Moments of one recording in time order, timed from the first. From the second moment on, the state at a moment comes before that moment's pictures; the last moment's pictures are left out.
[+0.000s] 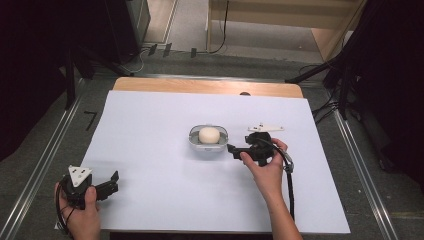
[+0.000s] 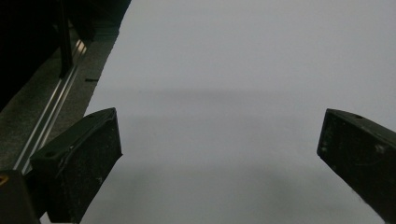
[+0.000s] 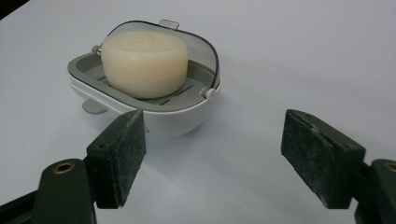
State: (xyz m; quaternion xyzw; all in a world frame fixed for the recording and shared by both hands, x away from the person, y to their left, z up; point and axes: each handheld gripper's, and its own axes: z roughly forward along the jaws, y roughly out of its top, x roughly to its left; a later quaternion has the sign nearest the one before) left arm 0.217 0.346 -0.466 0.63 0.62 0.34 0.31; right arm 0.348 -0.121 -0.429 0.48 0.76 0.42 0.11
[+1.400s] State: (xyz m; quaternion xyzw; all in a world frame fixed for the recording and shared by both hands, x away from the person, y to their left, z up) left arm 0.217 0.345 -0.466 0.64 0.62 0.34 0.30; right arm 0.318 -0.185 -0.456 0.51 0.74 0.42 0.12
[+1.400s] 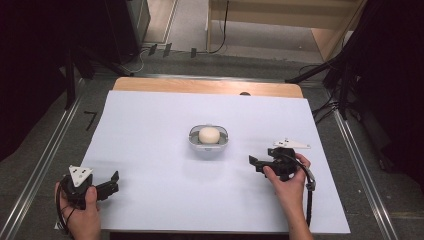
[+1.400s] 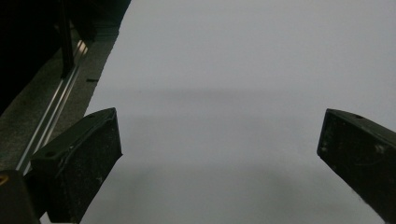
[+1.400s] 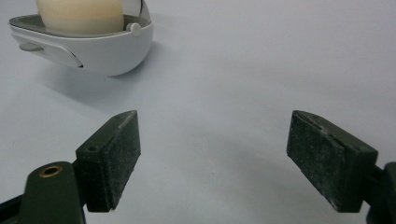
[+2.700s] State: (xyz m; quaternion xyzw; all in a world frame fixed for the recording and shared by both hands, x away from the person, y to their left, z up) left arm 0.218 0.344 -0.466 0.64 0.62 0.34 0.30; right arm 0.280 -0.269 -0.467 0.55 0.71 0.42 0.14
